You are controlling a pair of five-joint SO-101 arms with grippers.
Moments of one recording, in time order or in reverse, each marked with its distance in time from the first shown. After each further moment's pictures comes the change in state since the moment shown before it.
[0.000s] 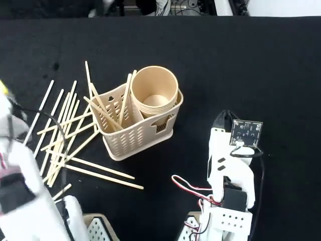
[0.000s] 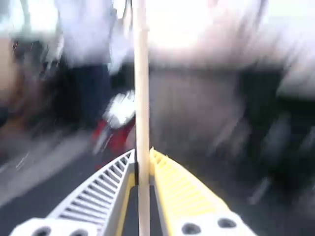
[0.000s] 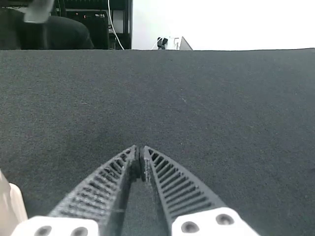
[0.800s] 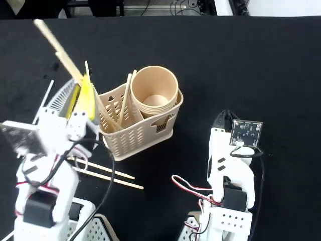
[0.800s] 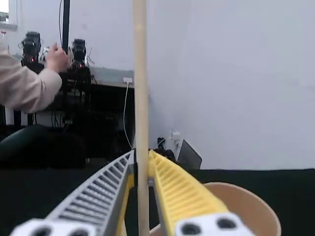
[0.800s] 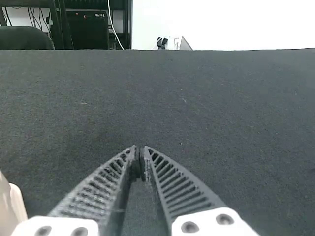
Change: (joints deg) left arm 39.6 -12.5 10.9 7.2 9.1; right arm 0.0 0.0 0.0 0.0 0.0
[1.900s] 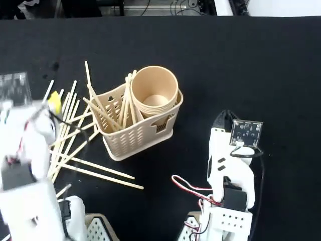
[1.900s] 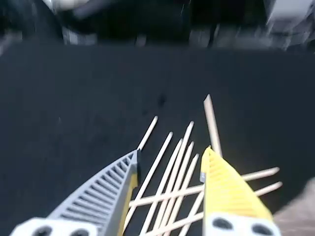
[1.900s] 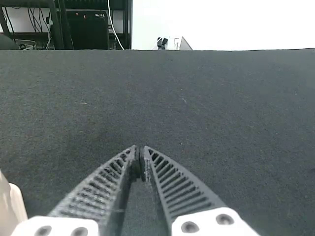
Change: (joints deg) left arm -28.6 22.6 -12.7 24.2 -16.2; right arm 0.0 0.0 0.0 0.0 0.0
